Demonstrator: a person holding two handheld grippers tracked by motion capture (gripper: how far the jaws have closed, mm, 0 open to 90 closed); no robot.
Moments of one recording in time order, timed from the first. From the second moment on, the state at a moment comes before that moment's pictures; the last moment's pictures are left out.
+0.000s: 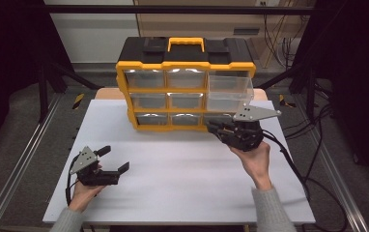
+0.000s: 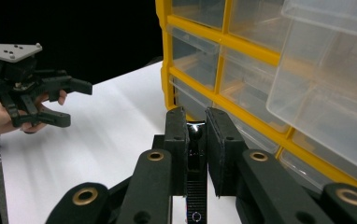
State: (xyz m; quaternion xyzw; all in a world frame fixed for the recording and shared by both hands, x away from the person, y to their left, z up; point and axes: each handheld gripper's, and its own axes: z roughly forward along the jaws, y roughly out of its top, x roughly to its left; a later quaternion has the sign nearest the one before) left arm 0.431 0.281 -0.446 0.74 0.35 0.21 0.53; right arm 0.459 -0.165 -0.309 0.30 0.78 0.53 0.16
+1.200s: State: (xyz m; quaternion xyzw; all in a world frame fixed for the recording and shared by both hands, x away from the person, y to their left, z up) left arm 0.431 0.281 -0.446 0.74 0.35 0.21 0.53; right arm 0.460 -0.170 -0.242 0.28 0.76 0.55 0.21
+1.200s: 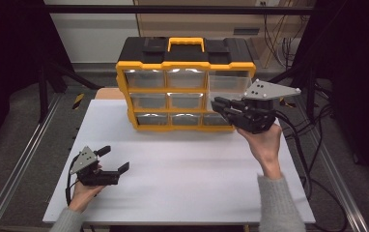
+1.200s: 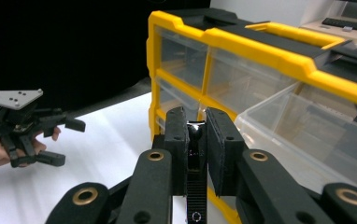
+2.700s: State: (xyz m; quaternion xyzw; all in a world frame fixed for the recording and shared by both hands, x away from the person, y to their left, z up) left arm 0.431 0.281 -0.447 0.74 0.35 0.21 0.53; right arm 0.510 -0.180 -0.214 0.34 0.74 0.52 0.25
